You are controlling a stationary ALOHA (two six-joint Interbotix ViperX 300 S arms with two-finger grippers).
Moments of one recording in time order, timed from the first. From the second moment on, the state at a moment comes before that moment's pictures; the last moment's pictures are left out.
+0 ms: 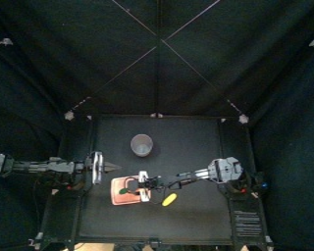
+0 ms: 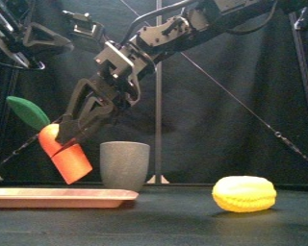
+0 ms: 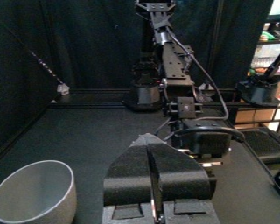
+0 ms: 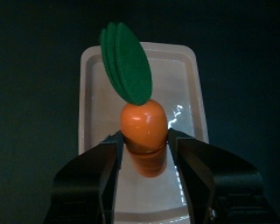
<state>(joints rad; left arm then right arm) 0.04 -0.99 1.25 0.02 -0.29 0.00 0.08 0.44 0.02 -0.07 0.29 0.04</state>
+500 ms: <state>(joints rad) 0.04 -0.99 1.25 0.02 -0.29 0.00 0.07 0.41 0.13 -0.05 0.26 0.03</state>
